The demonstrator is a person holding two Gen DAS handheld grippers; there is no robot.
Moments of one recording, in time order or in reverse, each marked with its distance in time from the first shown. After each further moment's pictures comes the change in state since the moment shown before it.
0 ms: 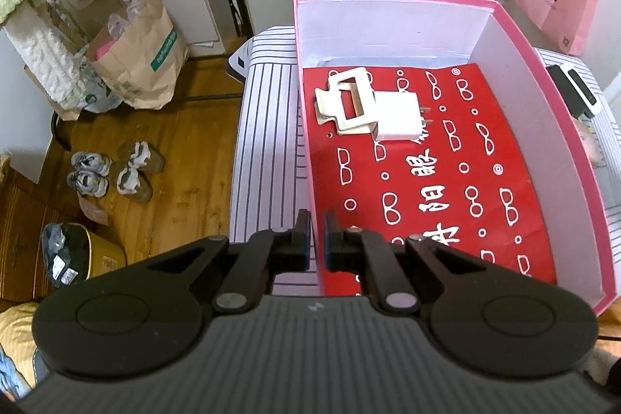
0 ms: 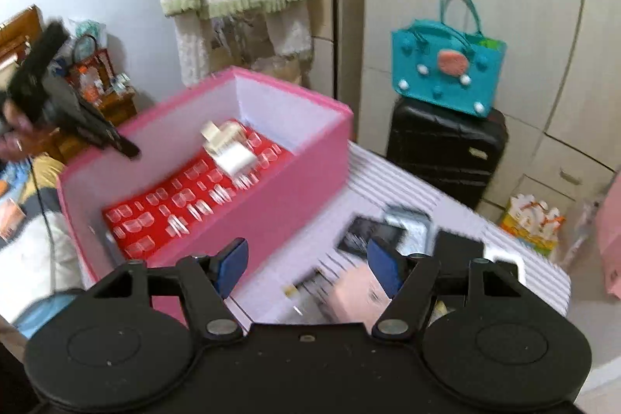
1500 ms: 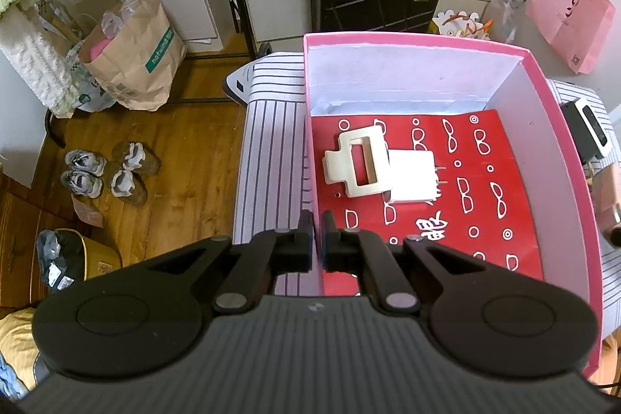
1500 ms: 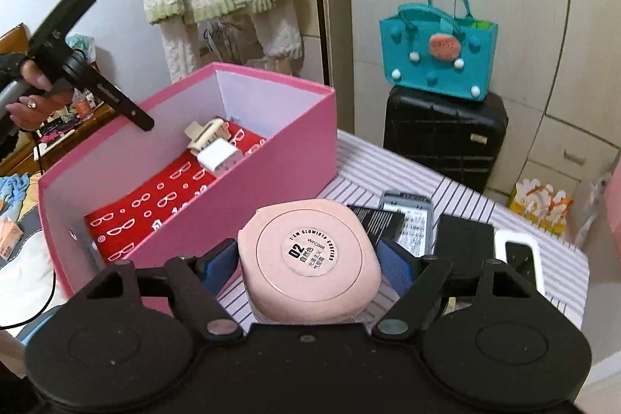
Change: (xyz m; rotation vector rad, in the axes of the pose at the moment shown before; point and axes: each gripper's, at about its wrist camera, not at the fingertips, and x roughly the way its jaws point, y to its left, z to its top) left arm 0.021 0.010 0.058 -0.020 0.033 -0.015; right arm 0.026 -0.010 -0.008 0.075 -0.008 0.019
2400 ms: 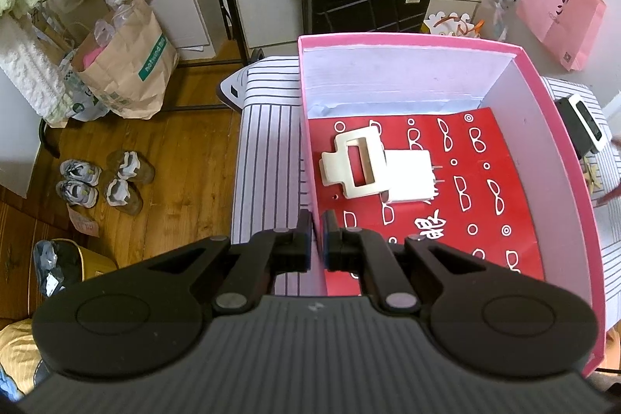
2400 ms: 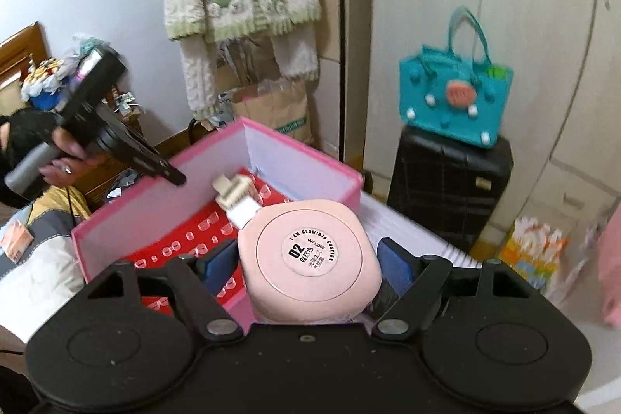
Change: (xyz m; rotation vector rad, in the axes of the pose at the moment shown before) left arm 0.001 0.001 -0.002 0.025 -0.018 -0.018; right arm -0.043 0.035 0.084 -0.088 -0.021 0.007
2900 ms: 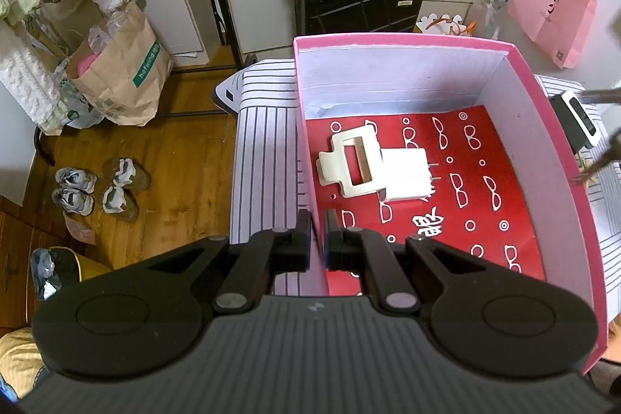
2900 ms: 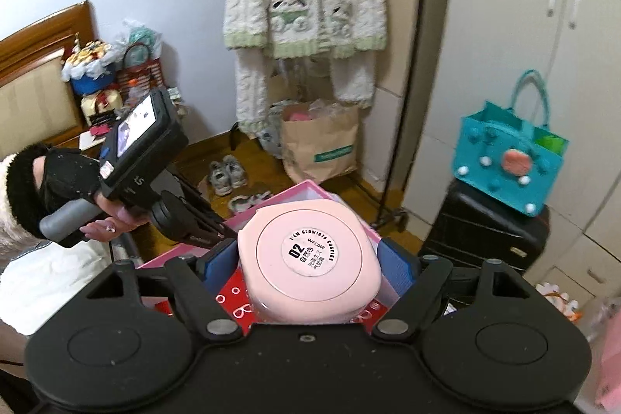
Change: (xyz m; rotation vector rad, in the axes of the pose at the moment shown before) left arm -0.003 0.004 -0.006 0.018 -0.017 -0.020; right arm 0.028 0.045 0.079 -0.152 -0.001 0.113
